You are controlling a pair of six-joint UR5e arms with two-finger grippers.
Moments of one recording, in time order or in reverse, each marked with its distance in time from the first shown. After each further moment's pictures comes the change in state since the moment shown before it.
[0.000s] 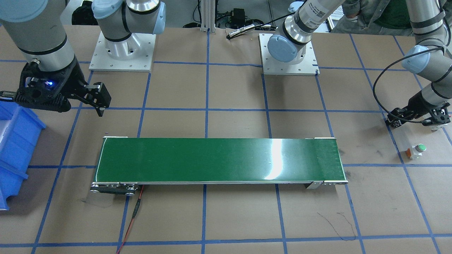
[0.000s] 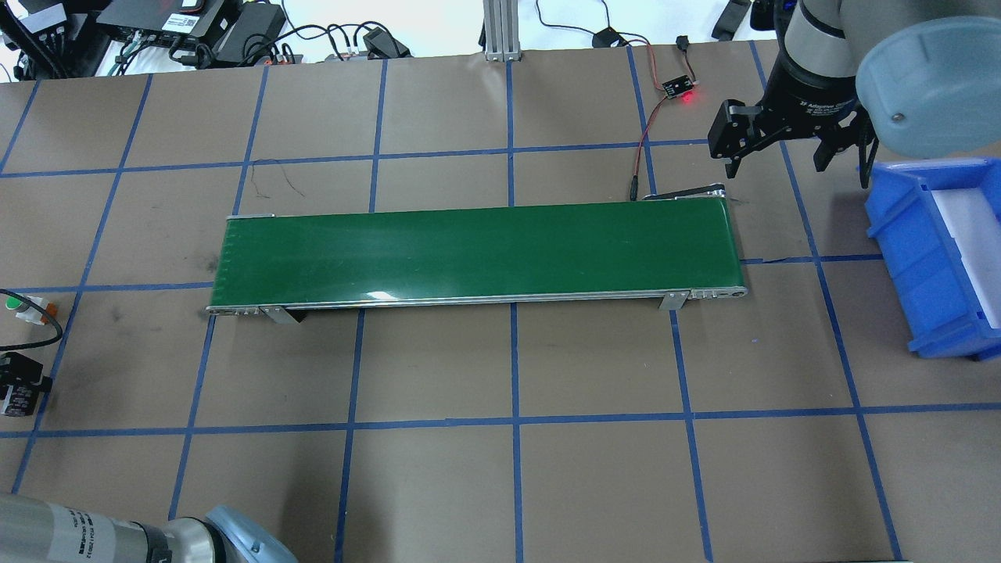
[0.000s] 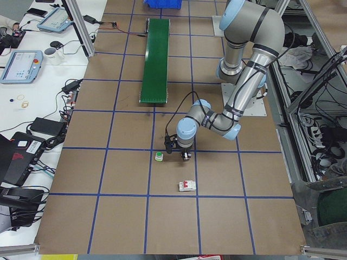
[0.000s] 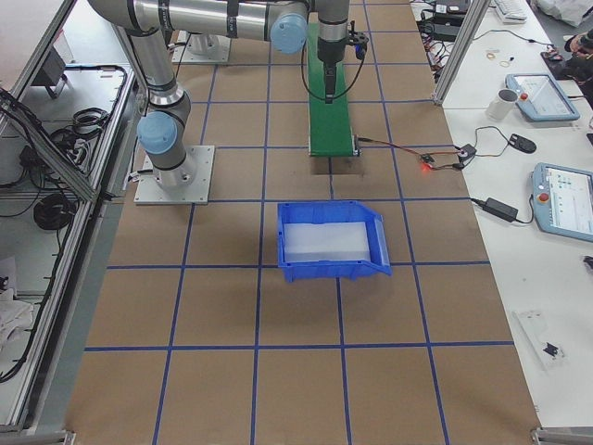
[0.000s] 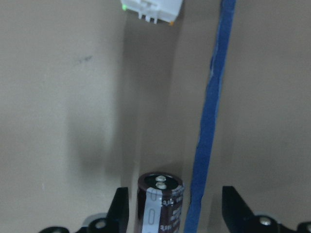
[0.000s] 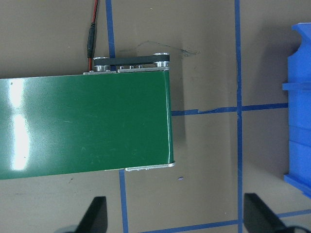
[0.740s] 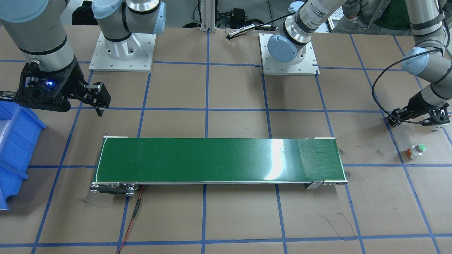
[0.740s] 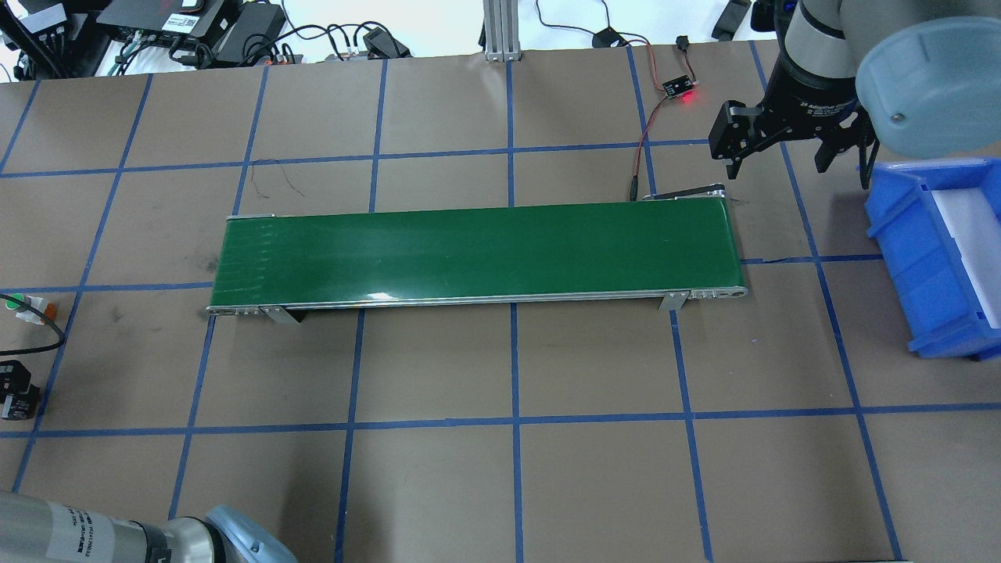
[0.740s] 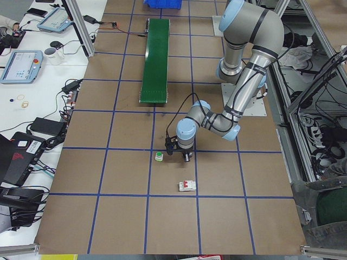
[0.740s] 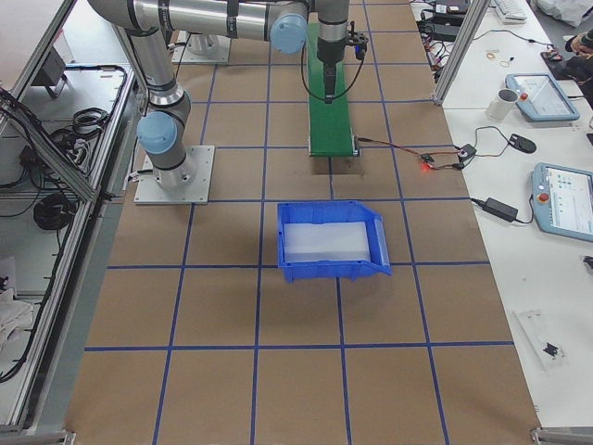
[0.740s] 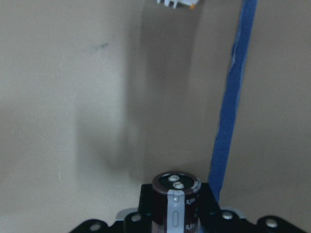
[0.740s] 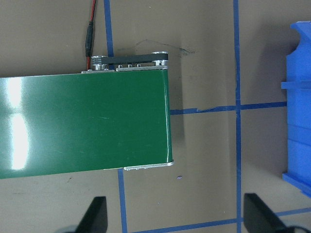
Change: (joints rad) left arm 0.000 -0.010 -0.001 0.025 0.046 0.002; right arm 0.000 0.000 0.000 0.003 -0.005 0.002
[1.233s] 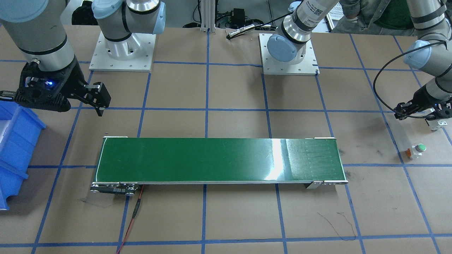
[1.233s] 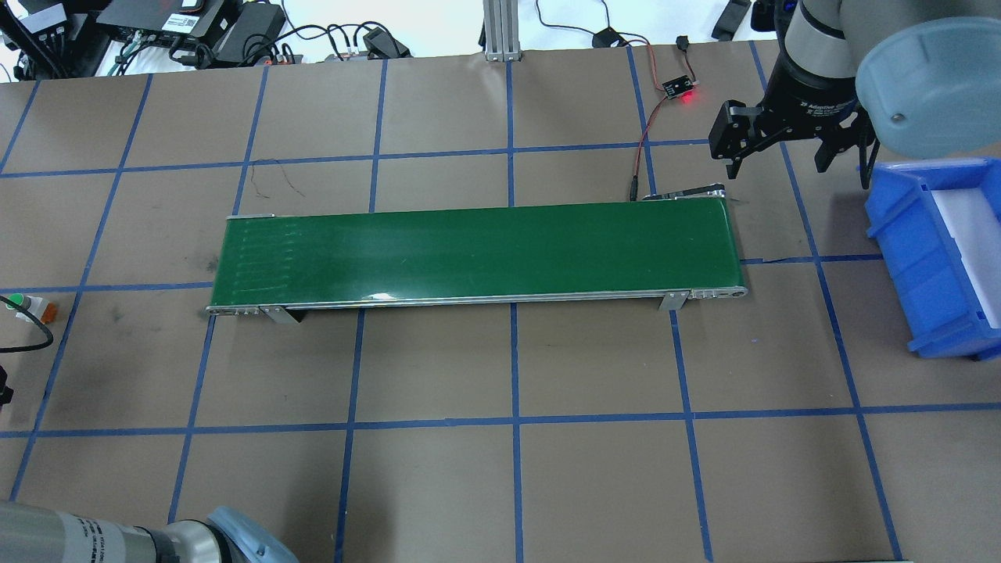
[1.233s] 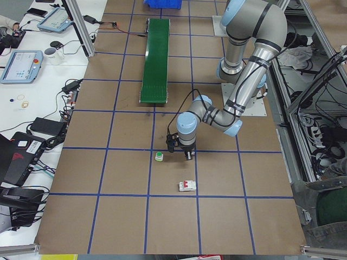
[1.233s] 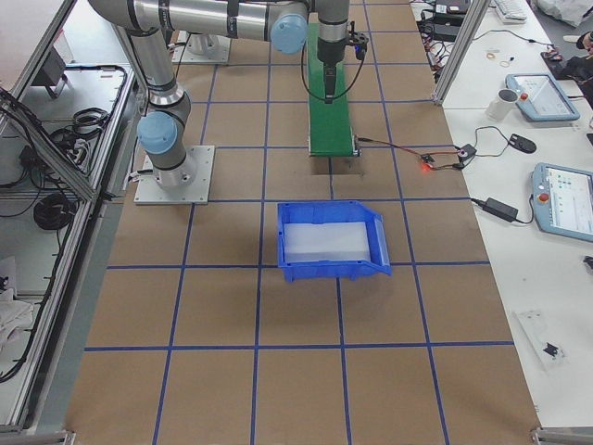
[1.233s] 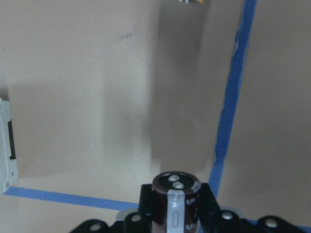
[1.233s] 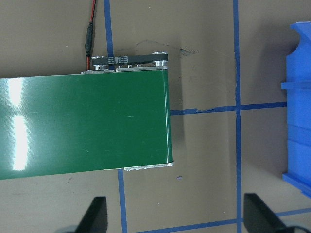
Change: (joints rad) left arm -0.013 0.073 0.000 -0.032 0.071 -0.004; right arm 0.000 0.000 0.000 -0.001 0.000 0.001
